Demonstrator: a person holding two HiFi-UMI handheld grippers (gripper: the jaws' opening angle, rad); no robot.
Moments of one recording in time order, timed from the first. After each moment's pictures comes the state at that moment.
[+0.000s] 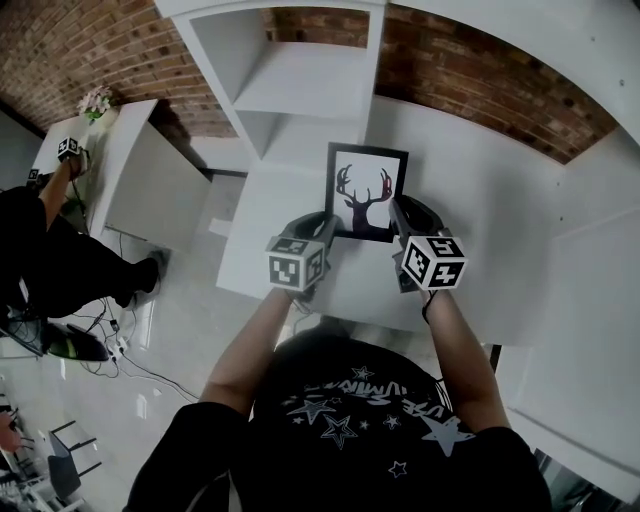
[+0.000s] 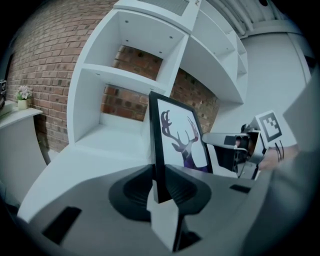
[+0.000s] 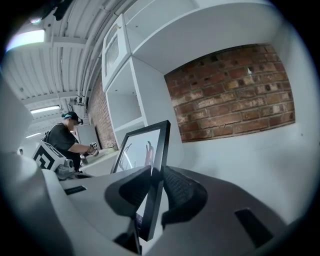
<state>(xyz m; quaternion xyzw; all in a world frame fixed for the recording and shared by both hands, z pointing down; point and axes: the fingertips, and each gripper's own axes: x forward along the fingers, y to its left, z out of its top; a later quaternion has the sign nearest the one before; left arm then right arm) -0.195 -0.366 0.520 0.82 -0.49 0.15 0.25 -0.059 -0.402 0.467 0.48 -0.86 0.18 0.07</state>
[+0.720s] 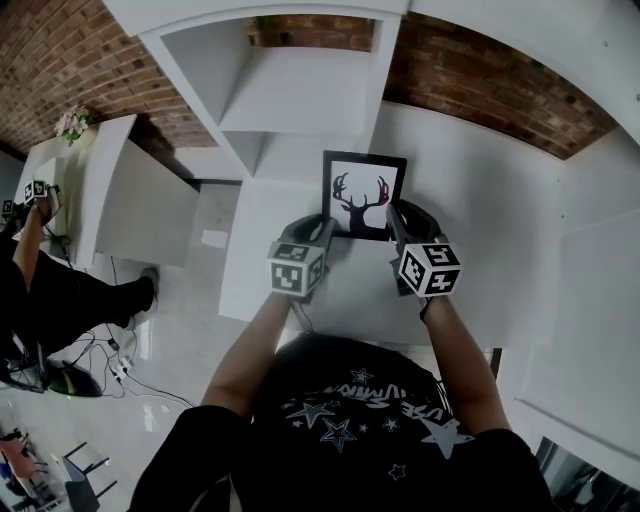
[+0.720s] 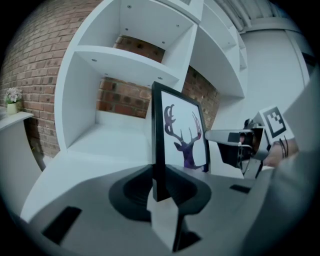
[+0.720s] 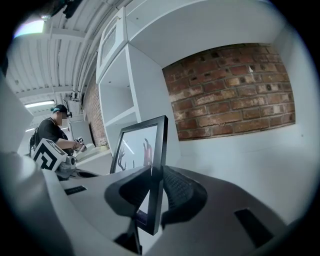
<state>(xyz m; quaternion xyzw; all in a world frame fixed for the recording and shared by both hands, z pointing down) -0.209 -0.414 0.550 0.84 -0.46 0.17 0.24 -0.073 -0.436 0.486 0.50 -0.84 0.17 0.09</state>
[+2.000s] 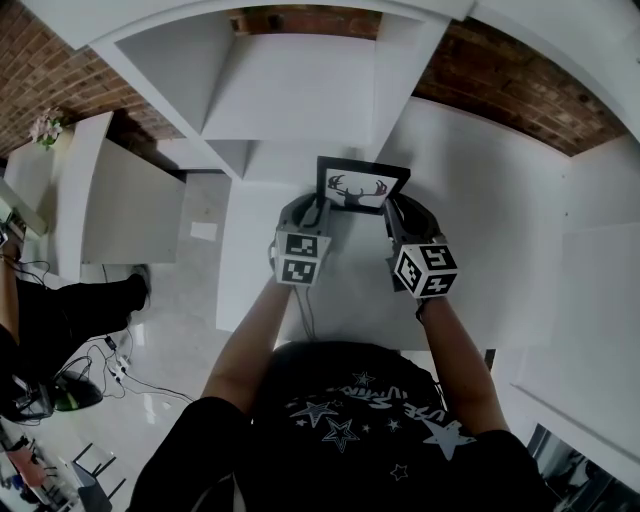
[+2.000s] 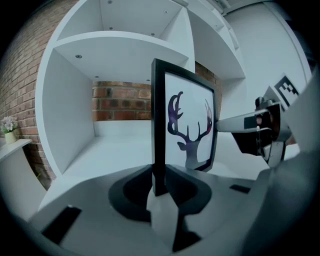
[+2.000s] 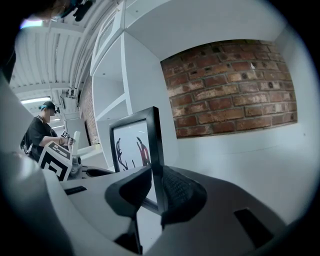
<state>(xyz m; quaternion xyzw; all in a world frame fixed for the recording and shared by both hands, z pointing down) -0.214 -0.479 0.576 0.83 -0.49 0.21 0.14 -0.080 -0.468 0.508 0.52 -0.83 0.17 0.09</state>
